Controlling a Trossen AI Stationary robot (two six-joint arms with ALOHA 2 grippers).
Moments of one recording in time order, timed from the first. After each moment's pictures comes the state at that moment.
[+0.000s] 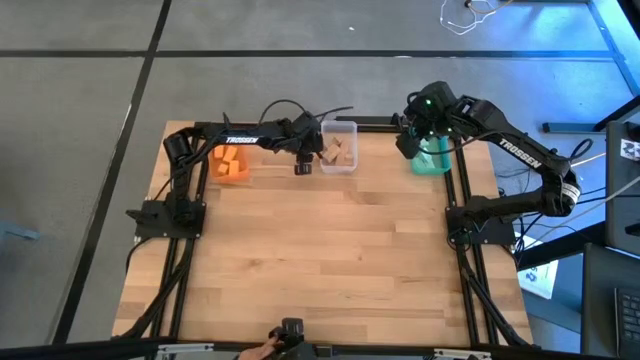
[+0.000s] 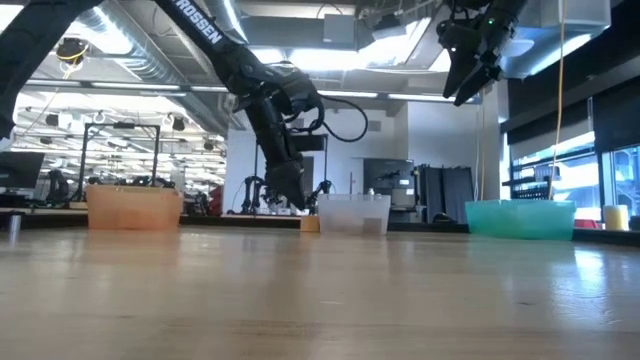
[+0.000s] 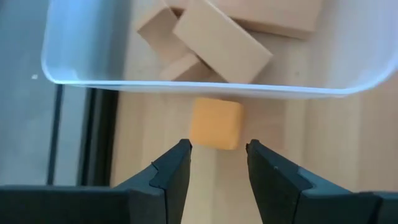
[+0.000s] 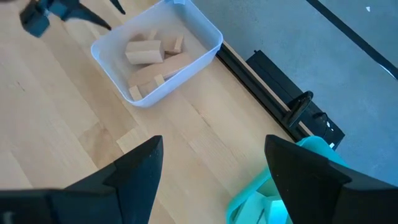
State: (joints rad) left arm 0.54 1.93 1.29 -0.27 -0.10 0.53; right arm -0.68 1.23 1.30 -0.99 0.02 -0.01
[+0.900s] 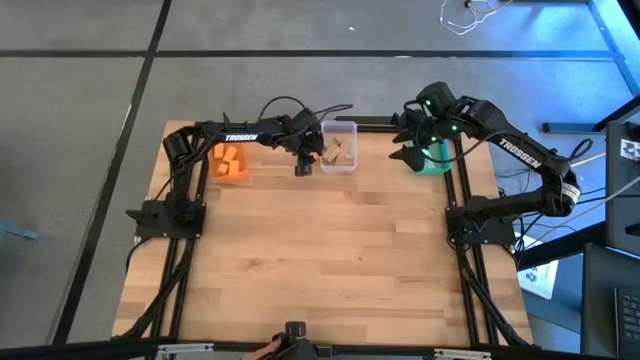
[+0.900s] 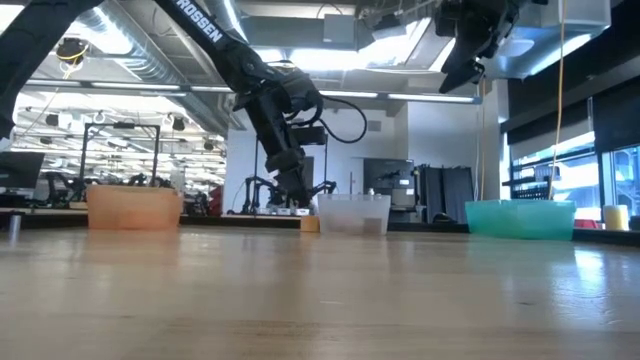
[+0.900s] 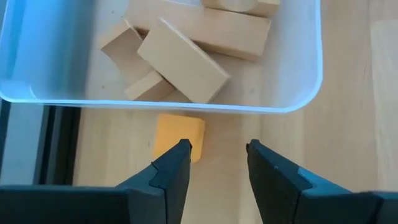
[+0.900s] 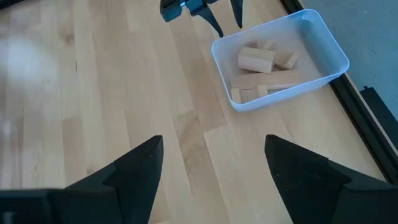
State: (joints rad) left arm 0.55 1.93 1.33 -0.34 0.08 0.50; right arm -0.68 1.23 1.30 -1.01 -0.39 -0.21
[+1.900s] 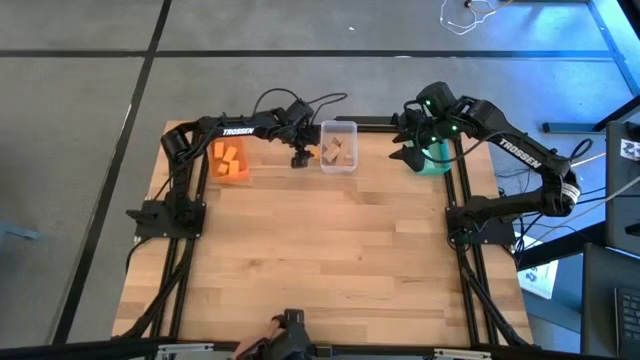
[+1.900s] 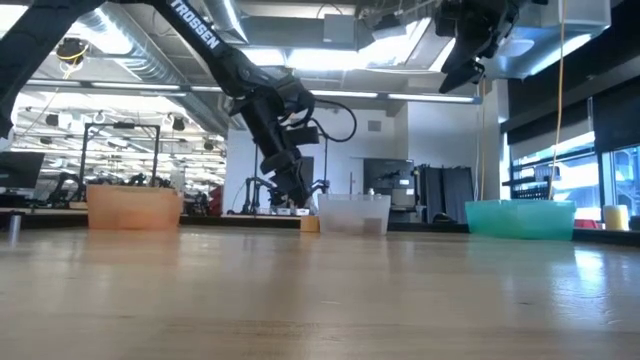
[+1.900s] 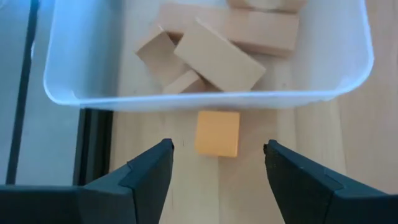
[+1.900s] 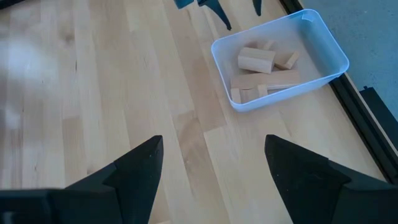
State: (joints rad) left arm 0.63 1.94 1.33 -0.30 0.14 0.61; right arm -0.68 1.23 1.30 -1.01 -0.39 -0.21
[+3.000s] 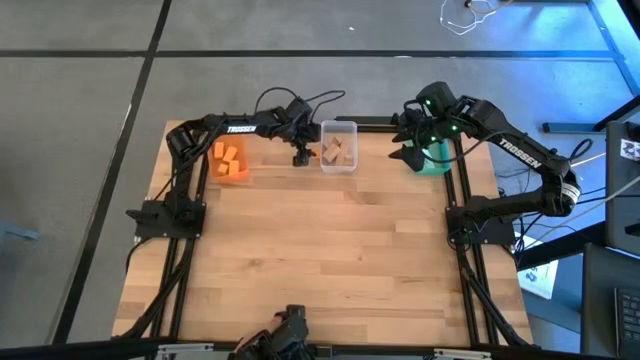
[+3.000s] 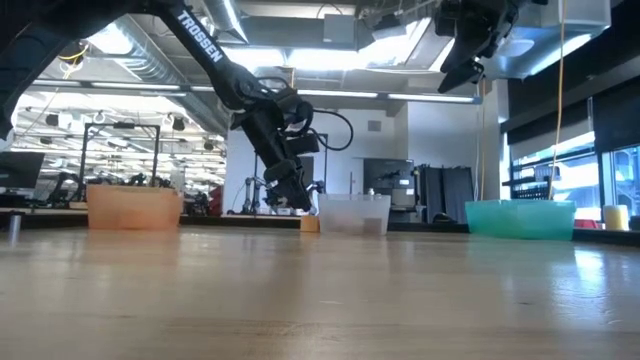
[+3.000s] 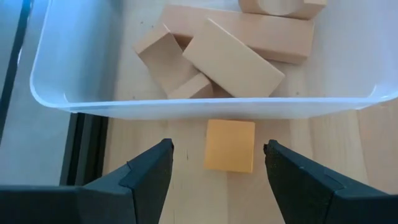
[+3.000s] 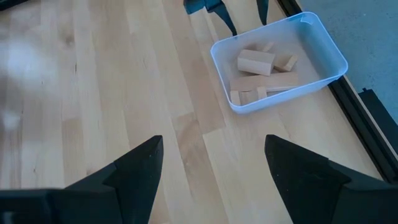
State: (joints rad) left arm 0.67 1.99 1.33 -0.22 0.23 0.60; right arm -0.68 1.23 1.30 -1.00 -0.39 -0.21
